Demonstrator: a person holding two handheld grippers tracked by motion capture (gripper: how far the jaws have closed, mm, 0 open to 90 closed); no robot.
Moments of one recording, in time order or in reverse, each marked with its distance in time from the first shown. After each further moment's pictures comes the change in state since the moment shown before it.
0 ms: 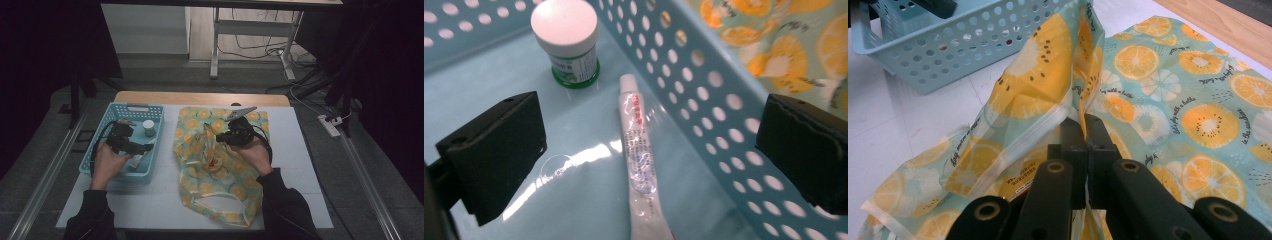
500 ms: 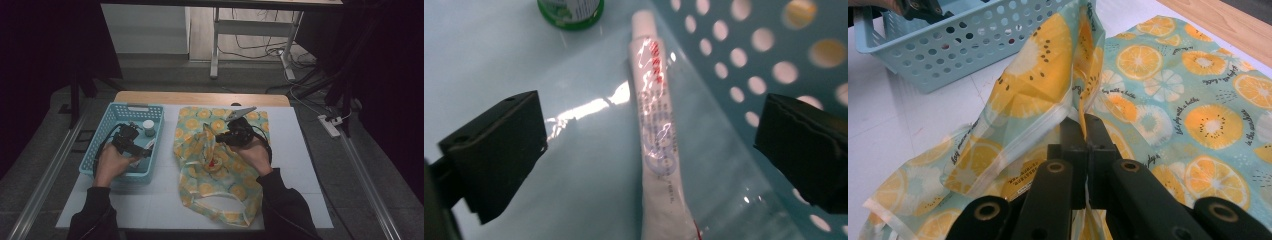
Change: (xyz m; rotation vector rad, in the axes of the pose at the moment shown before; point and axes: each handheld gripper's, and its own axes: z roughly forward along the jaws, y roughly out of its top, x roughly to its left) left arm 0.005 -0.001 0.027 0.216 0.032 -0.027; right arm 0.001 0.000 0.001 0.003 0.006 -0.006
